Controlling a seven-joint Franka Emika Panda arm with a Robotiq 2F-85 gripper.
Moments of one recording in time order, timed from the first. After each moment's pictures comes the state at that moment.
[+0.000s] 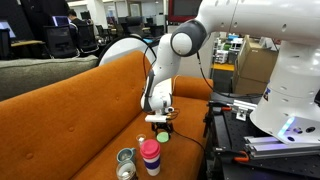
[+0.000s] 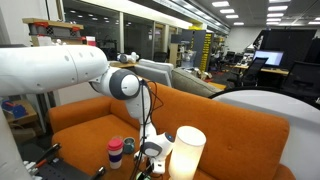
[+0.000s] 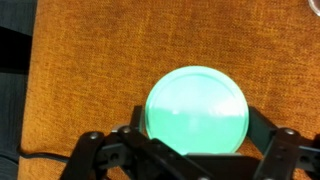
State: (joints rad) arm -0.28 1.48 -0.11 -1.46 0.72 2.53 0.73
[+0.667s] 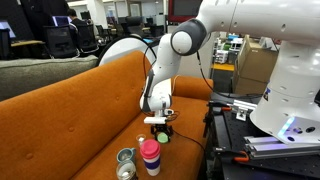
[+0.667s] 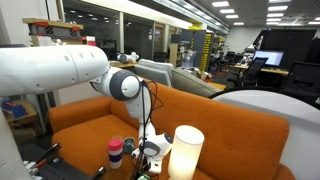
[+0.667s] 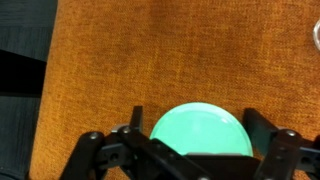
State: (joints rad) arm -0.29 1.47 -0.07 -1.46 0.72 2.47 0.74
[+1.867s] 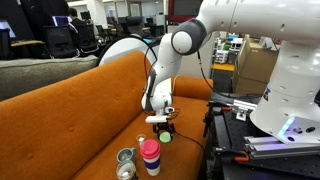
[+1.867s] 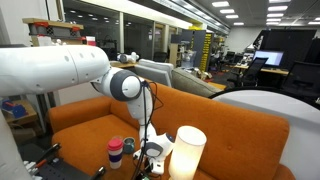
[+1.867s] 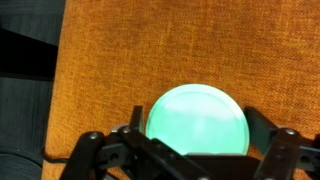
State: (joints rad) arm -0.31 1.47 -0.08 -1.46 0.60 2.46 0.82
